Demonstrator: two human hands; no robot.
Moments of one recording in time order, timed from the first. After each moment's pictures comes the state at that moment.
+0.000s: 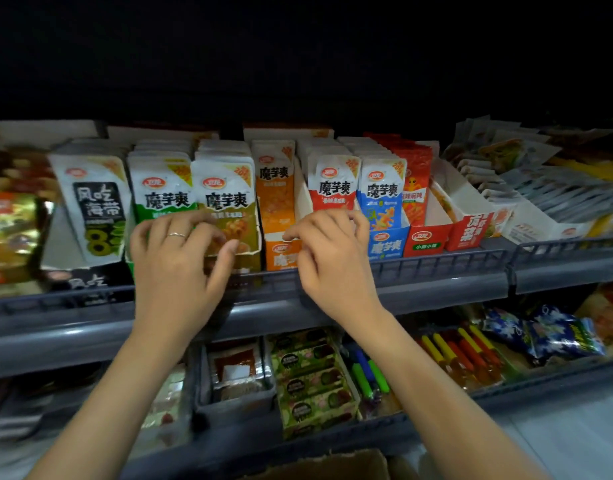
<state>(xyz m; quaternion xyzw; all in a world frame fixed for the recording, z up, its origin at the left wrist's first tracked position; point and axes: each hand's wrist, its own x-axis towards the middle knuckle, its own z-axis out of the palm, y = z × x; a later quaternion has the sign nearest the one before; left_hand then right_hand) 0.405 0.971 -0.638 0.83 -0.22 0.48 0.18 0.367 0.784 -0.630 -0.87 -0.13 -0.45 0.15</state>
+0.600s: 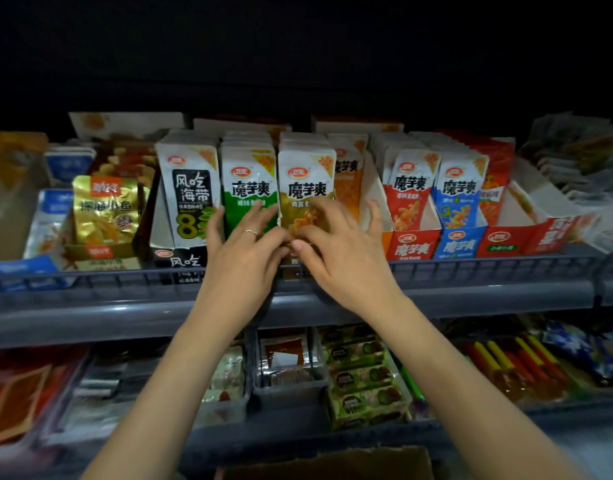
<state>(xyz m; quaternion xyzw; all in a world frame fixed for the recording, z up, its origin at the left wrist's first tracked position) 0.417 1.013 -0.650 0.88 -0.28 0.35 0.17 0.396 0.849 -0.636 -0.93 -0.13 -0.35 0.01</state>
